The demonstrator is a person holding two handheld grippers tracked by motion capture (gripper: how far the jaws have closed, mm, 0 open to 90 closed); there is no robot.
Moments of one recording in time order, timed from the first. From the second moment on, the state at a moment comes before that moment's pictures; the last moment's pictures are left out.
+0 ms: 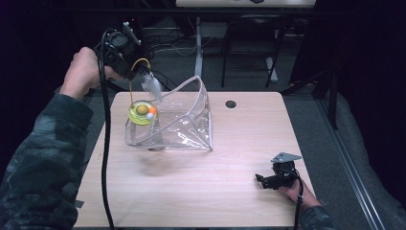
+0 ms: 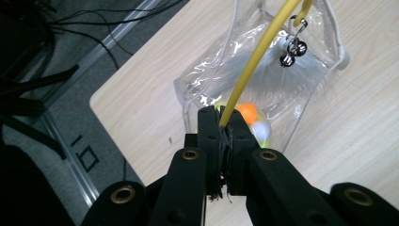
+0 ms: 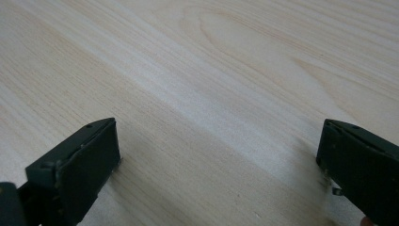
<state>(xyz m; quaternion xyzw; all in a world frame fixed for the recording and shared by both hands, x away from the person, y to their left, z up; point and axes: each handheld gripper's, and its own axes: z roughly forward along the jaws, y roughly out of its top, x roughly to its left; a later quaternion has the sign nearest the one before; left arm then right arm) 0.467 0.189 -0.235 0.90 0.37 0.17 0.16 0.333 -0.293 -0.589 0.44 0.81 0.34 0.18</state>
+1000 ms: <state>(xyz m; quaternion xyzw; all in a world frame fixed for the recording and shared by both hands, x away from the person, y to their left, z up) 0.495 0.160 -0.295 0.91 0.37 0.12 0.13 0.333 -0.293 -0.589 0.44 0.81 0.34 0.18</state>
